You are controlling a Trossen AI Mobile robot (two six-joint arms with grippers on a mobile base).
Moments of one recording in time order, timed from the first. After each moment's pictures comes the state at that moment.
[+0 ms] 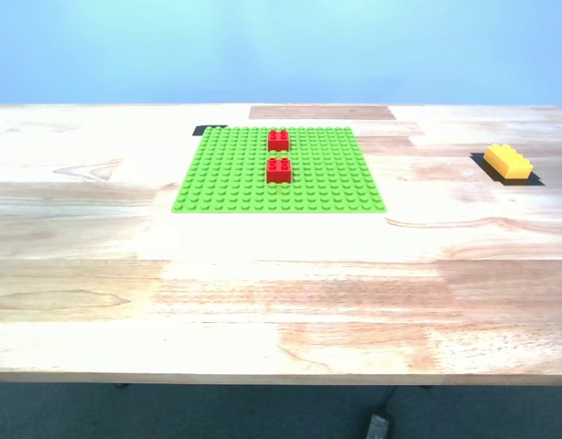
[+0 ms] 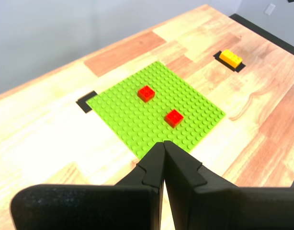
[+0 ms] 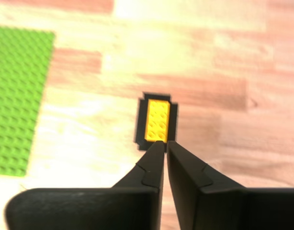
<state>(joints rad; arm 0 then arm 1) 0.00 0.89 1.05 -0.97 0.60 0.42 0.04 1.23 1.21 -1.00 -0.03 -0.10</state>
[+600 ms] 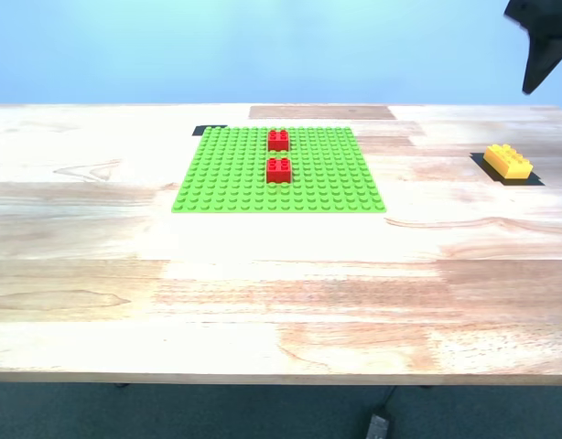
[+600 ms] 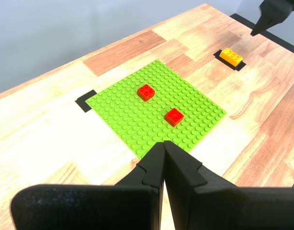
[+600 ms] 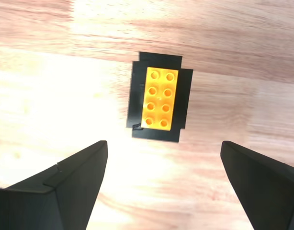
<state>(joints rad) -0.01 0.87 1.03 -0.96 0.60 0.43 0.00 1.61 1.26 -1.00 -0.07 -0.14</state>
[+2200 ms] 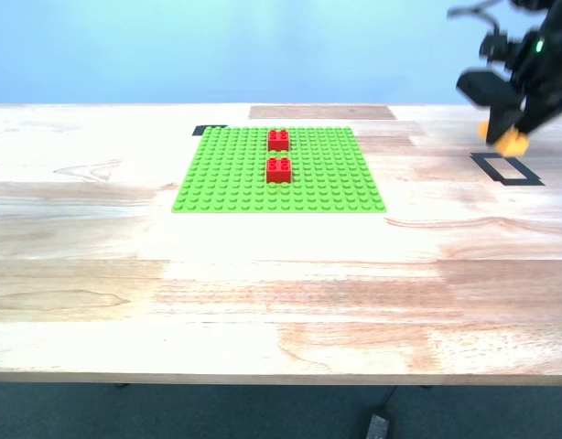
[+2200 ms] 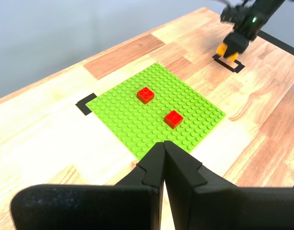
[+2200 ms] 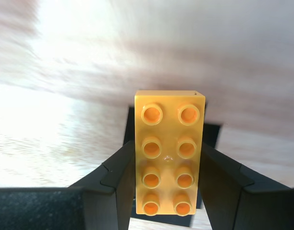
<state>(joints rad) -0.01 0.85 1.03 -0.95 0.61 0.43 0.03 1.80 1.19 -0.71 -0.06 -0.17</state>
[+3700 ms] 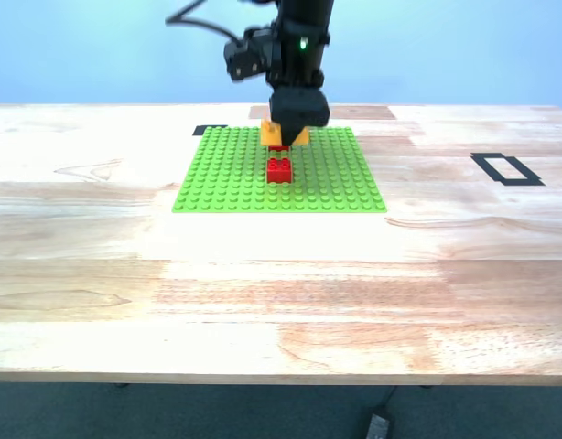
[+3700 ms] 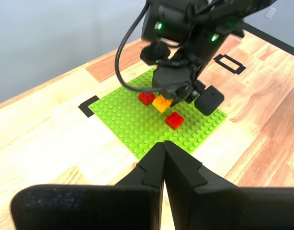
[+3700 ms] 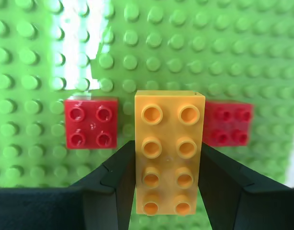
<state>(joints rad) 0.00 0.83 1.03 -0.95 0.60 0.43 0.77 2.20 1.80 -0.92 0.03 -0.89</state>
